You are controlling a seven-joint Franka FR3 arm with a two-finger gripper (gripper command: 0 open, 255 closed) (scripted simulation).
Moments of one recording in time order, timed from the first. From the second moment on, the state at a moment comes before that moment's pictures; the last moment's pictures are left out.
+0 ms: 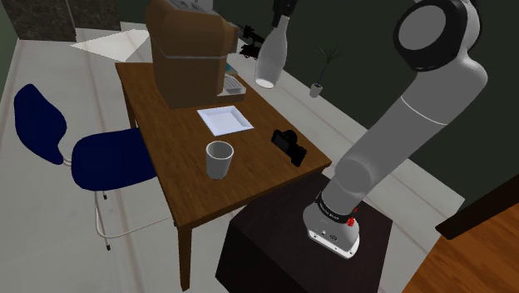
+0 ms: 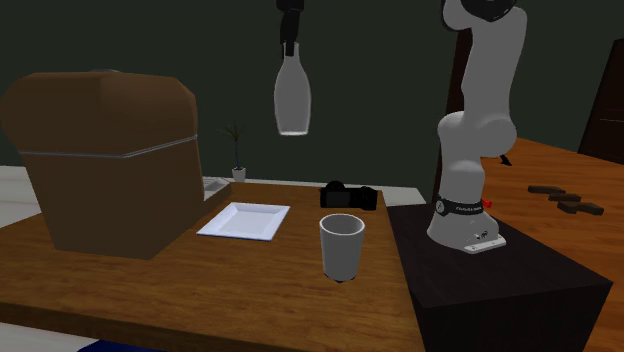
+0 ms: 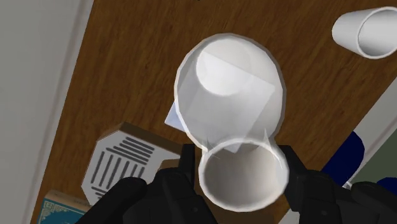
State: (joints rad) arm -0.19 -0.10 -0.13 -1.49 0.05 1.47 -0.45
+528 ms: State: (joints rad) arm -0.29 0.02 -0.24 -1.26 0.09 1.33 -0.64
